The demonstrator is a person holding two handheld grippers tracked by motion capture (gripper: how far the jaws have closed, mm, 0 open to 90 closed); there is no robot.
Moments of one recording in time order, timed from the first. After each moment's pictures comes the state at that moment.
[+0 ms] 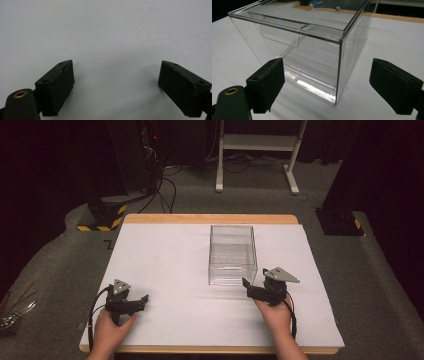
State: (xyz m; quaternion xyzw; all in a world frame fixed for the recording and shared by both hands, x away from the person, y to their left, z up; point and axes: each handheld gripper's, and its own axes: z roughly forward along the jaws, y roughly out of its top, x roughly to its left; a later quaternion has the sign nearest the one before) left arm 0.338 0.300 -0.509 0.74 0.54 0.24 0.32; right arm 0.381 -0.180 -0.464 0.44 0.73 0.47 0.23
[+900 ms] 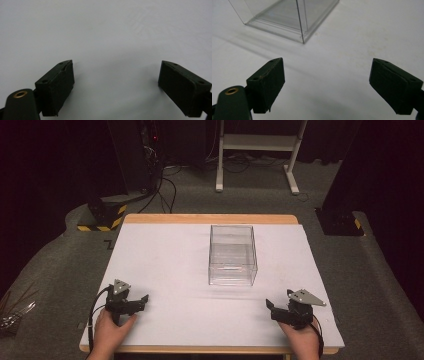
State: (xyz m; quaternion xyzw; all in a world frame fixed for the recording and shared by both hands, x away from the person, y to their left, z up) left arm 0.337 0.300 -0.509 0.74 0.54 0.24 0.32; right arm 0.327 -0.246 -0.482 0.47 0.75 0.40 0.24
